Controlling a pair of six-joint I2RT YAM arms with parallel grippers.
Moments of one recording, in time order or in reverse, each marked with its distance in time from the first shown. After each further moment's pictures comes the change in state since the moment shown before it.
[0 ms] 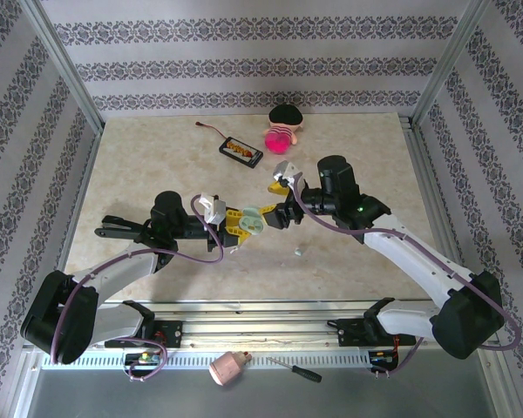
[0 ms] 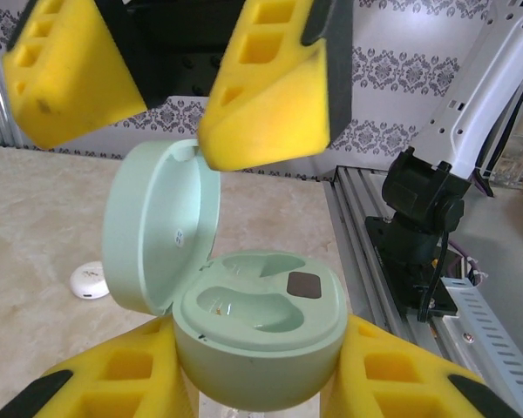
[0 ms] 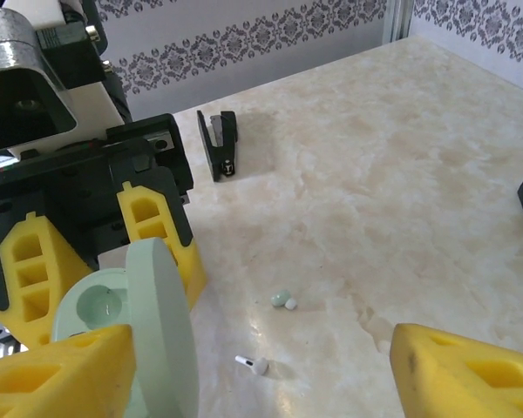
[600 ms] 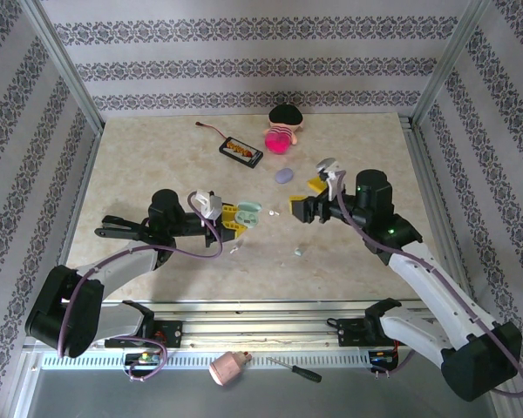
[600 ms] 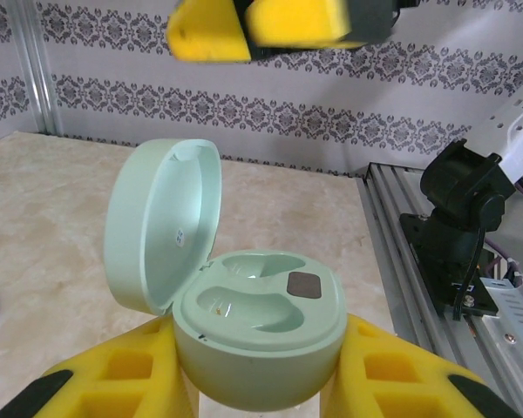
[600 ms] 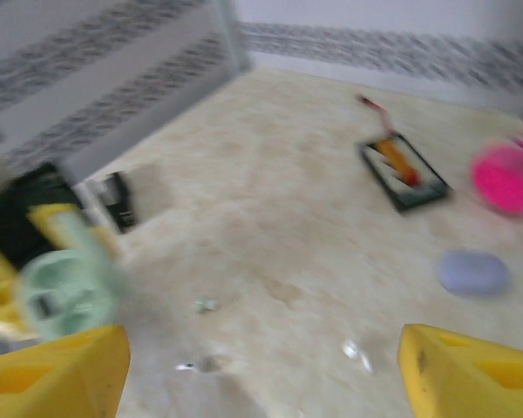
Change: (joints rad) left arm 0.061 0.040 -0.011 0.038 -0.016 0.007; right arm -0.181 -0.261 -0.181 0.011 0.200 0.267
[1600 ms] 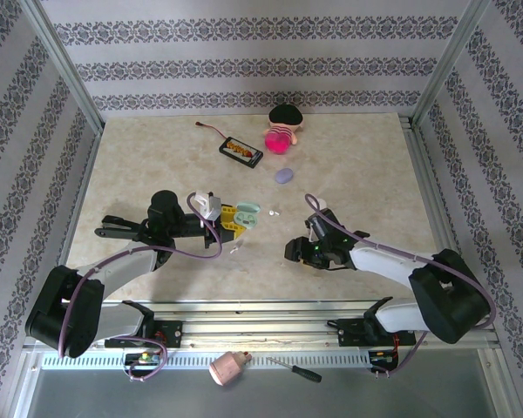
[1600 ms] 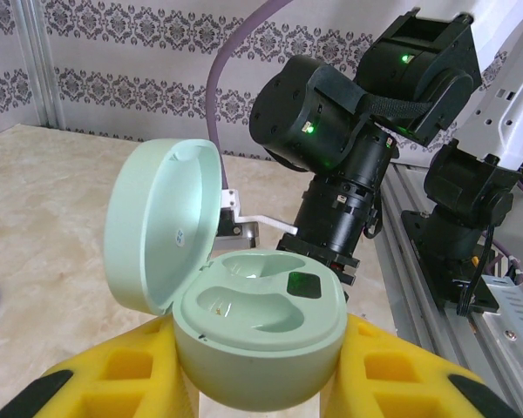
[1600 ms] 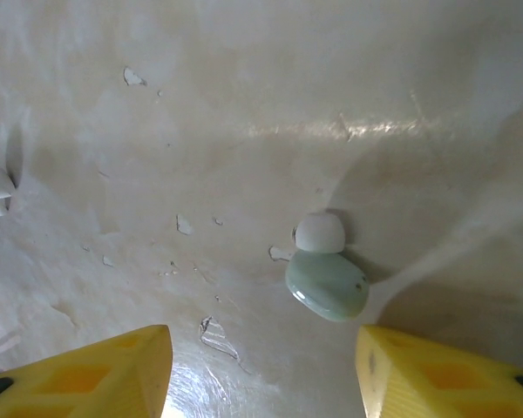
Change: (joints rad) left arm 0.007 -0.002 -0.012 0.000 0.000 0.000; right arm 0.196 0.372 -0.270 -0.028 0.136 0.676
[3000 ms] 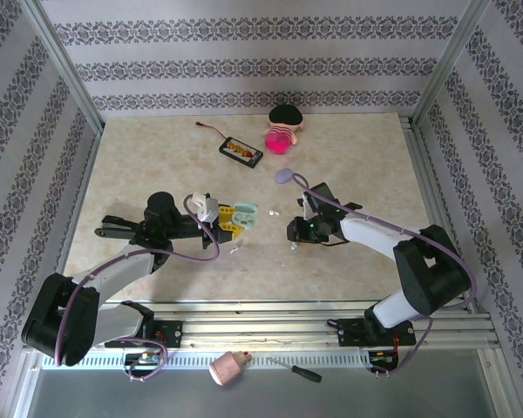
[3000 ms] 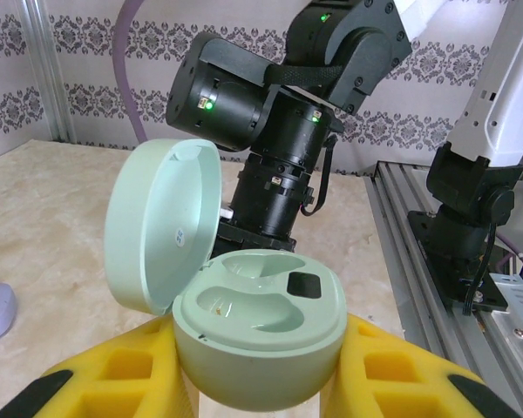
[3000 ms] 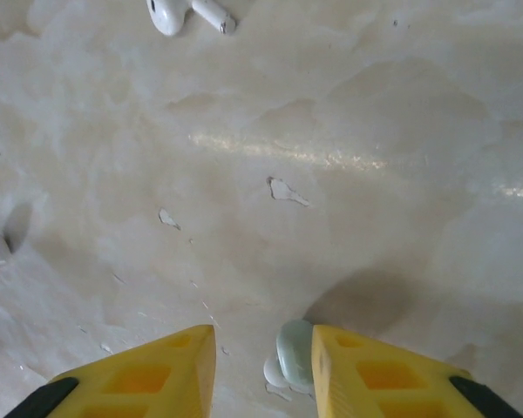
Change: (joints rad) left arm 0.006 -0.049 -0.012 -0.017 -0.008 0.027; right arm -0.087 0.194 0.290 -0.185 0.039 -0.318
